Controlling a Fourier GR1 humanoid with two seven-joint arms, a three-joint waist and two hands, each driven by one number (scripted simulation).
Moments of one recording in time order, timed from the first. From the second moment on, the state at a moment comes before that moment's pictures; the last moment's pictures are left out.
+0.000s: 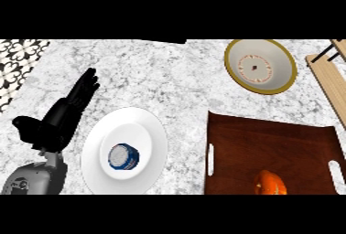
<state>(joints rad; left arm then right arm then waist) -0.18 0.16 0.01 -1.67 0.00 -0.12 0.20 -1.24 -0.62 -0.60 -0.44 2.13 -0.38 1.16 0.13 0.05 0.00</state>
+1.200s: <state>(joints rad) -0.16 0.17 0.03 -1.67 -0.01 -0.11 0.19 -1.35 -0.65 -0.76 -0.17 2.01 -0.23 1.02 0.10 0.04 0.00</state>
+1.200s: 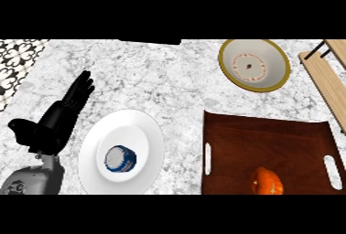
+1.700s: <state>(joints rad) -0.13 0.17 0.04 -1.68 0.00 -0.12 0.18 -1.25 -0.67 -0.73 -0.22 2.10 -0.14 1.14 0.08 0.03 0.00</state>
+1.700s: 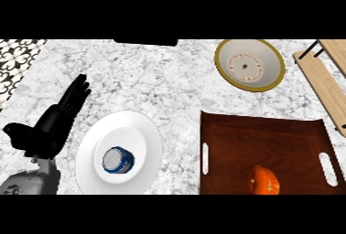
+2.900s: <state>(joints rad) -0.14 0.17 0.05 -1.67 0.00 -0.12 0.19 -1.45 -0.65 -0.65 -0.54 2.26 -0.02 1.23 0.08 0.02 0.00</state>
